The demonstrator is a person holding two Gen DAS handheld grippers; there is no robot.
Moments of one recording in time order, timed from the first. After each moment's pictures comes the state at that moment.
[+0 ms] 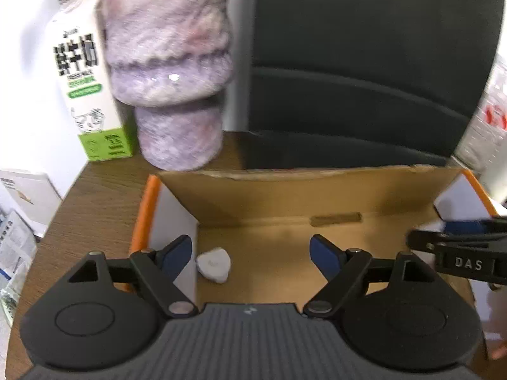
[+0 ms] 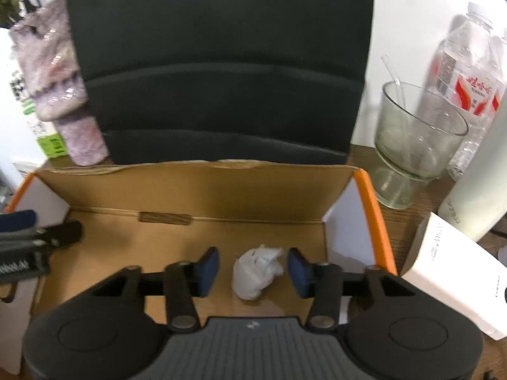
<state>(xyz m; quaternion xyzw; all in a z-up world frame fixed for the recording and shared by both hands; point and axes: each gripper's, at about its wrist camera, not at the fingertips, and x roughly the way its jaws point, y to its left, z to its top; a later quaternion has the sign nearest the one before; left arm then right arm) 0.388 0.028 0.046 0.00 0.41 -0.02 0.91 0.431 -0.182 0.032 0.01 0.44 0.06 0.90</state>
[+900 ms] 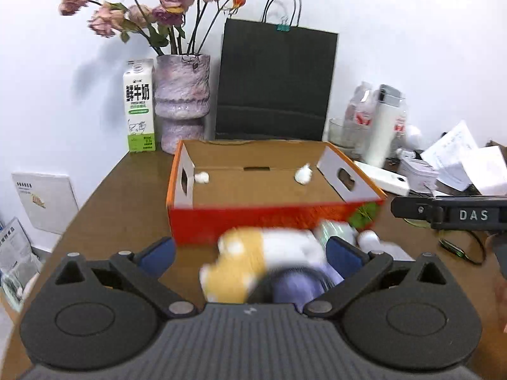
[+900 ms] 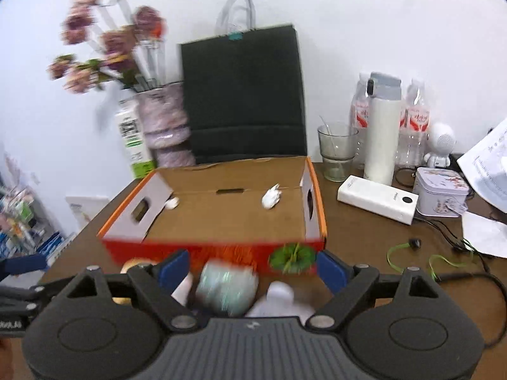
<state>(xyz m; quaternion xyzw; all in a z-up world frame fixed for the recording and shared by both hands) 0.056 0.036 0.103 -0.01 0.28 -0.08 0.96 0.111 -0.193 0.116 0.05 0.29 0.07 0.95</state>
